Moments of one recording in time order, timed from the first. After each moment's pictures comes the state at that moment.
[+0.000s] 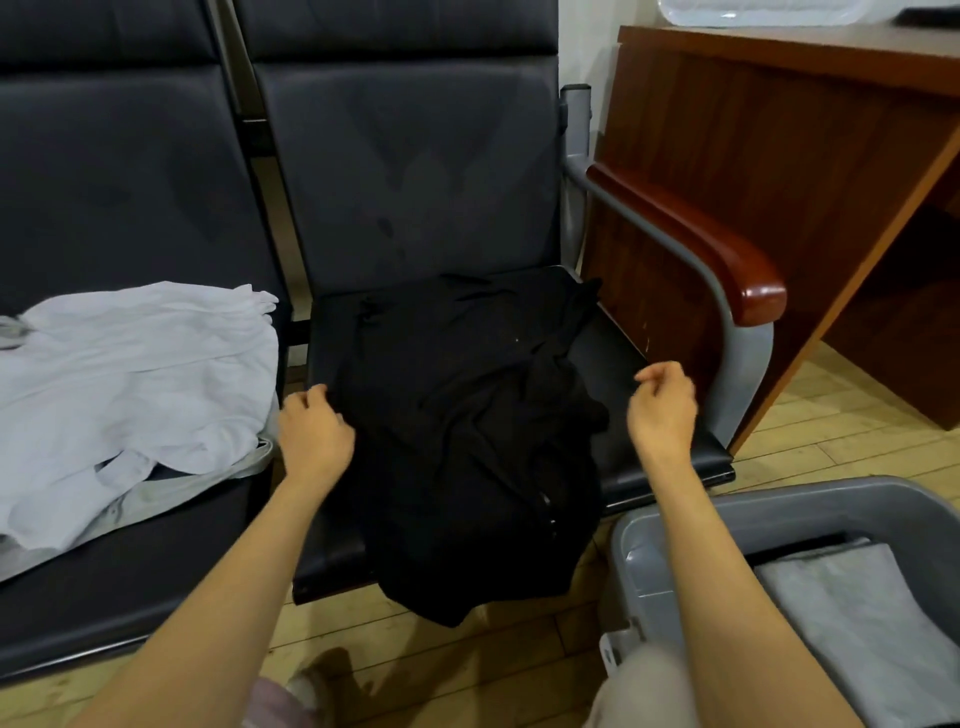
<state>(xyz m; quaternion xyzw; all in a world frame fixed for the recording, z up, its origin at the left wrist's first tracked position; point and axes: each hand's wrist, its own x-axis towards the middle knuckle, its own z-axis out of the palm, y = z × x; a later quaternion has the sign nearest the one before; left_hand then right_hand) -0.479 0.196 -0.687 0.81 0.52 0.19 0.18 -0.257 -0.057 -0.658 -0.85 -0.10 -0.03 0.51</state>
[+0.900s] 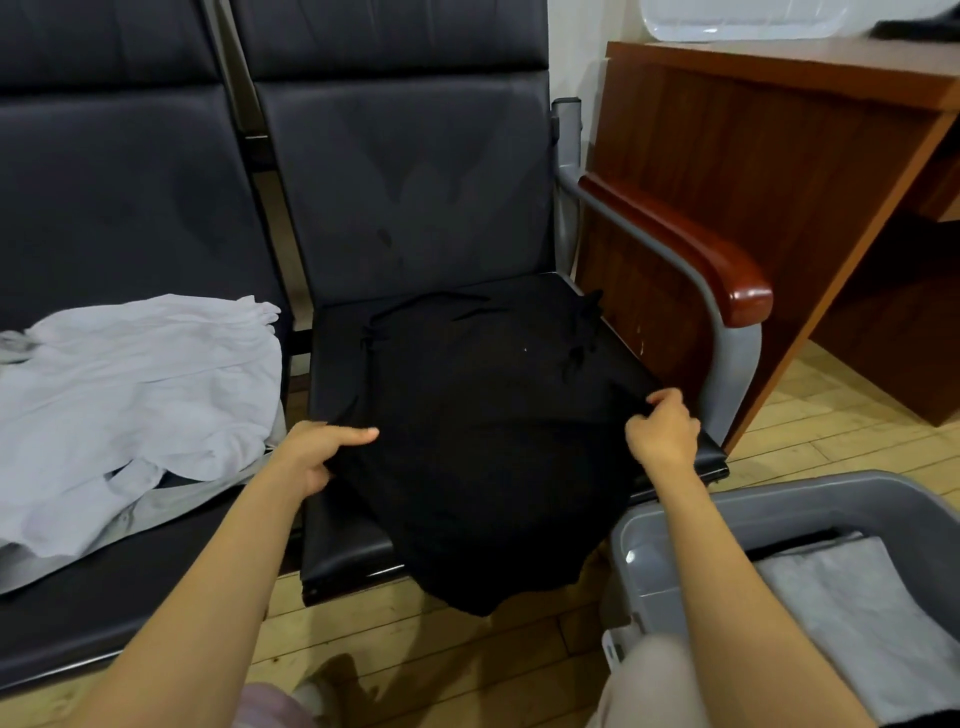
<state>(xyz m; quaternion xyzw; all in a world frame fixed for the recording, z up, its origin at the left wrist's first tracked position) -0.495 0.206 -0.671 0.53 0.47 0.14 0.70 -0.255 -0.073 -0.670 -0.92 -0.06 0.04 0.38</state>
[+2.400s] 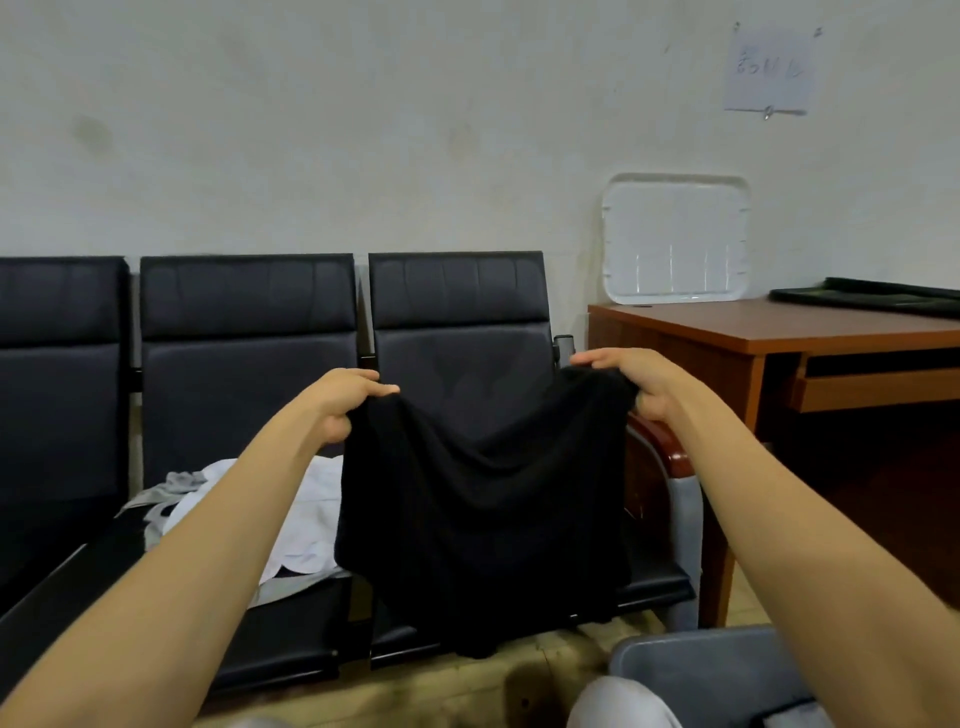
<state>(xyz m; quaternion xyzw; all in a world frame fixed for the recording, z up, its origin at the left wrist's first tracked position) -0.593 0.099 -0.387 0.64 0.33 0.29 0.64 -0.360 -0.128 -0.375 -0.66 -0.27 0.25 0.66</state>
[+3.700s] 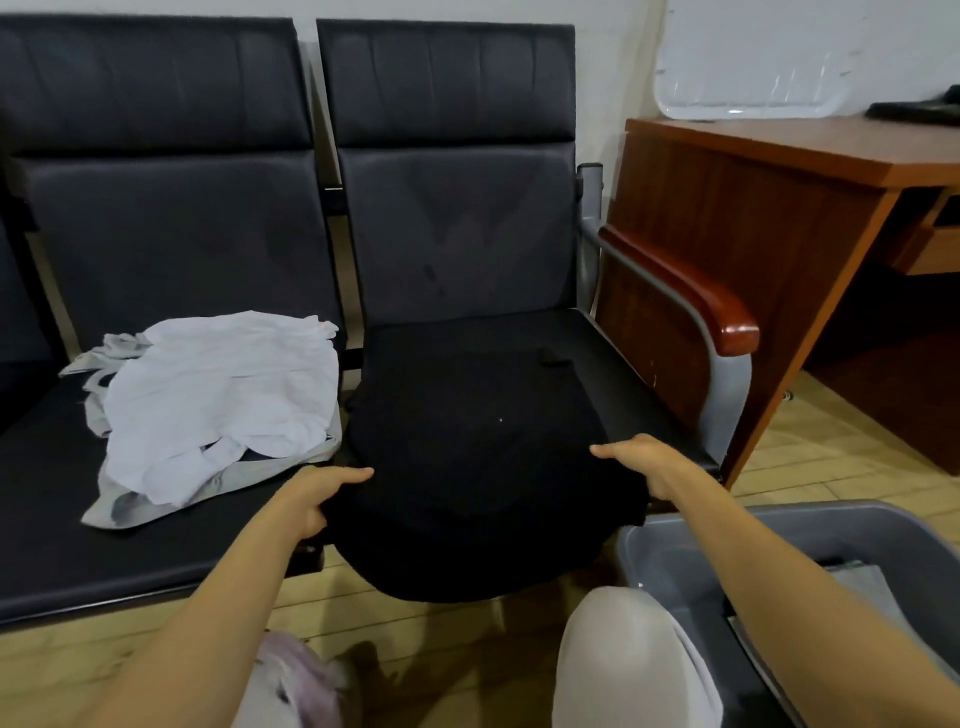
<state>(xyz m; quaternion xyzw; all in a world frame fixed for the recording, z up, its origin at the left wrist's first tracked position) -0.582 0.152 -0.646 0.51 0.54 0.09 0.67 -0.288 -0.081 -0.643 -0.83 -0.06 0.37 0.41</state>
